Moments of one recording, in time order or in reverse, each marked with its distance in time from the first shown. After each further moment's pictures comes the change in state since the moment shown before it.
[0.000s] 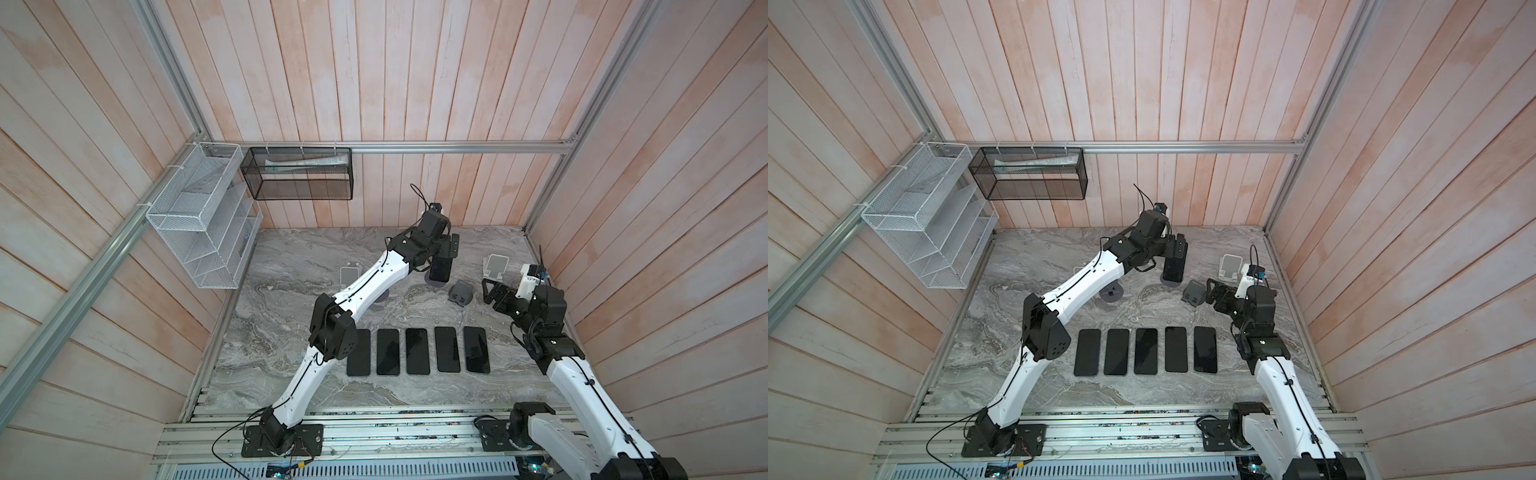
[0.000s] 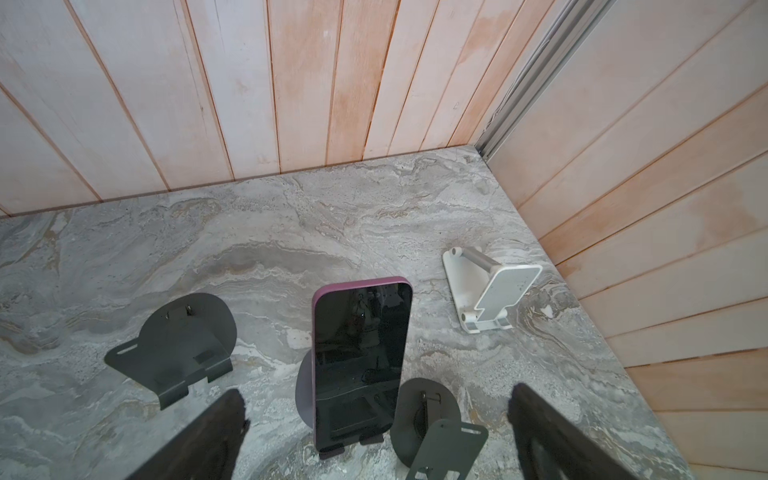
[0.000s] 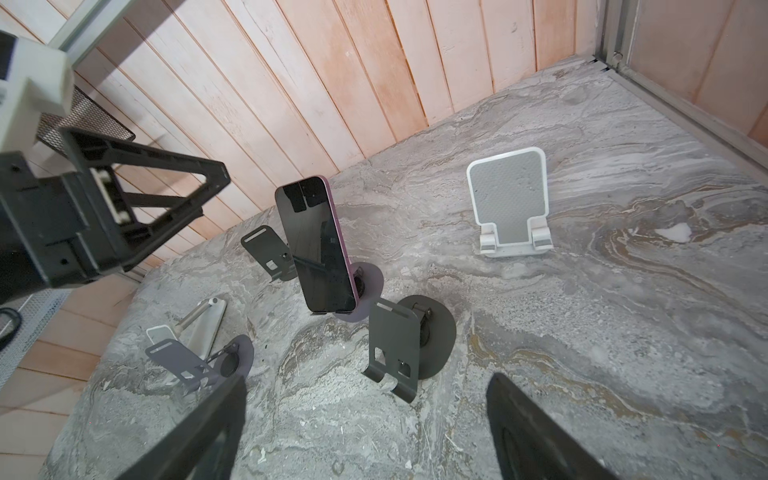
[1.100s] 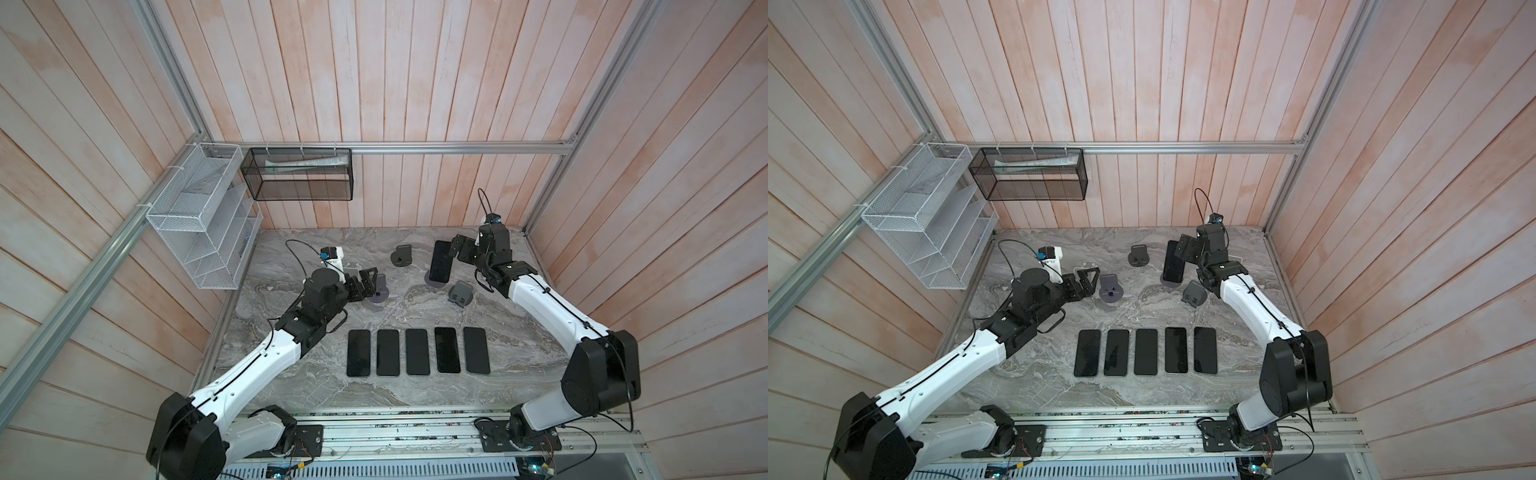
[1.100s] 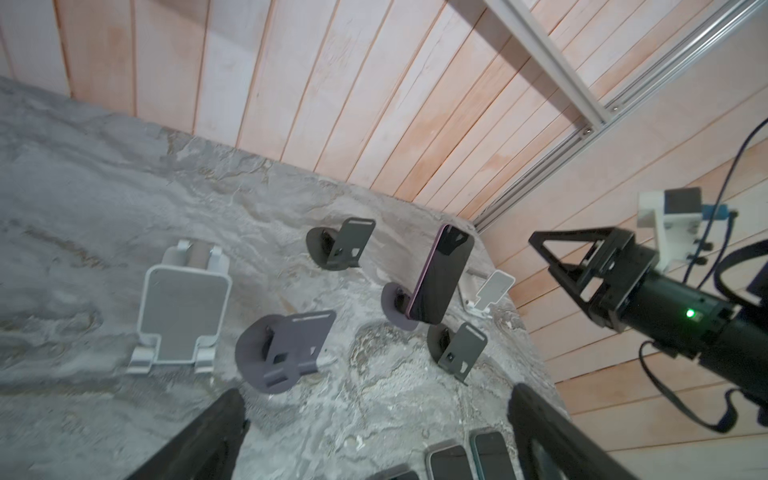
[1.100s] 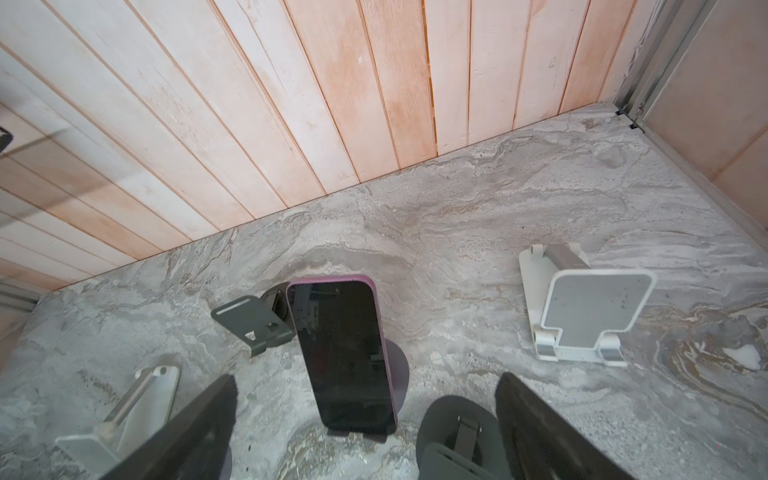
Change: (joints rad) left arm 0.253 -1.279 -1.664 0.652 0.117 -0.220; right arm 0.274 0.699 0.727 -0.216 0.376 -0.012
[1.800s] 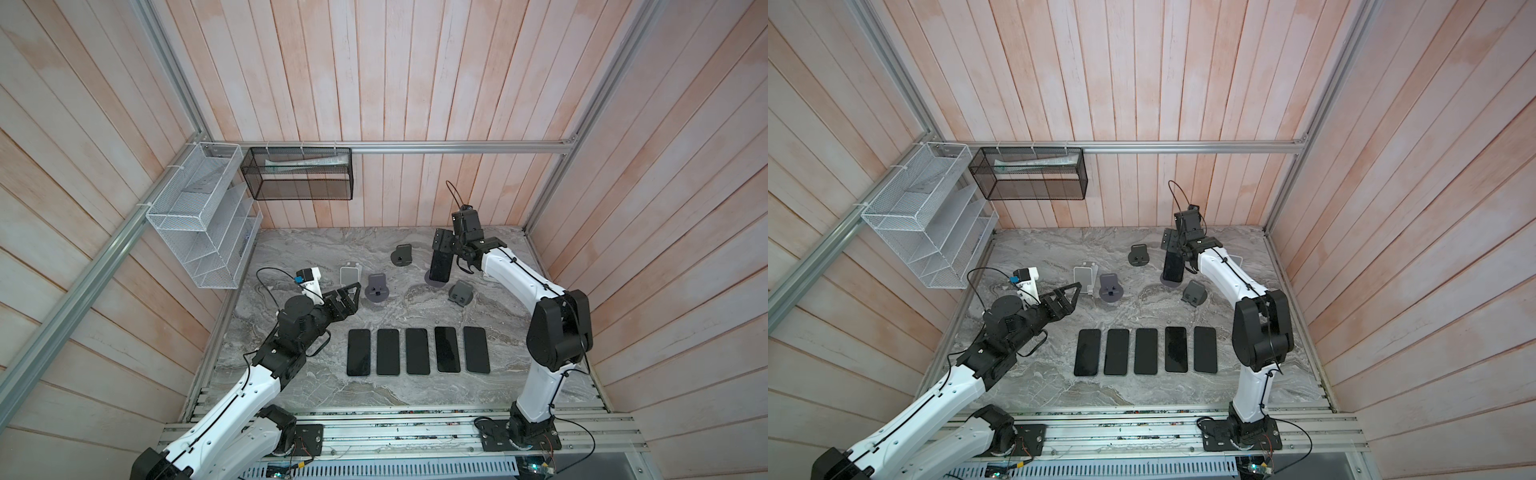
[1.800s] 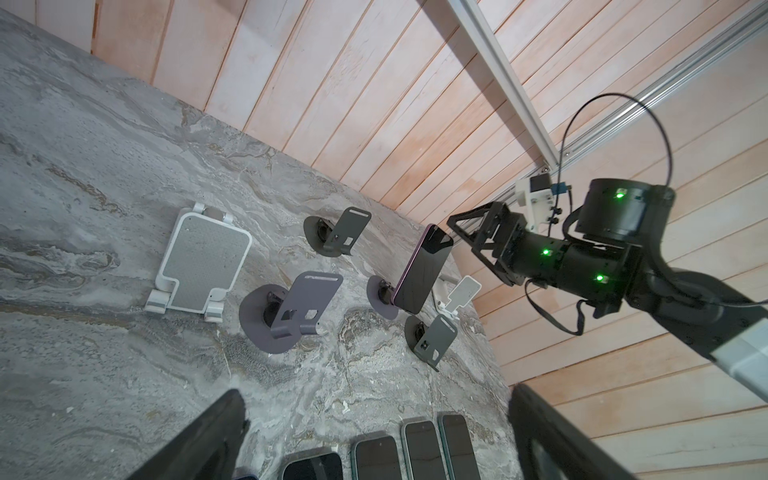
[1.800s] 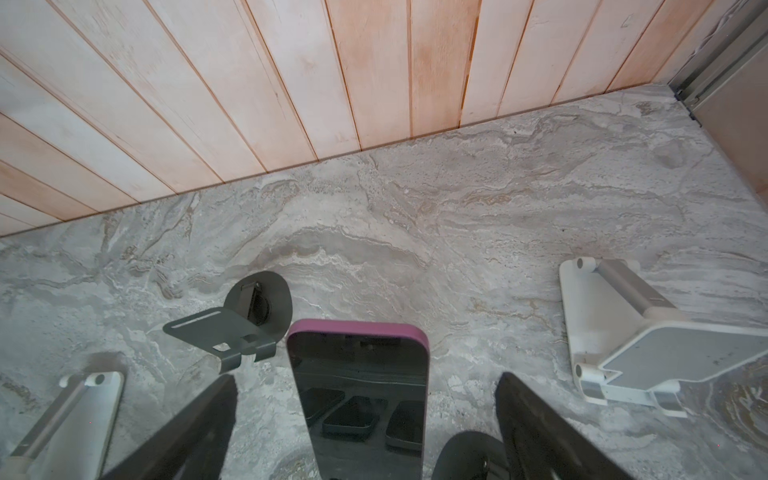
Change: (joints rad) left arm 0.058 -0.264 -0.219 0.062 0.077 -0.100; right arm 0.057 0.305 0.312 -0.183 0.041 -0.056
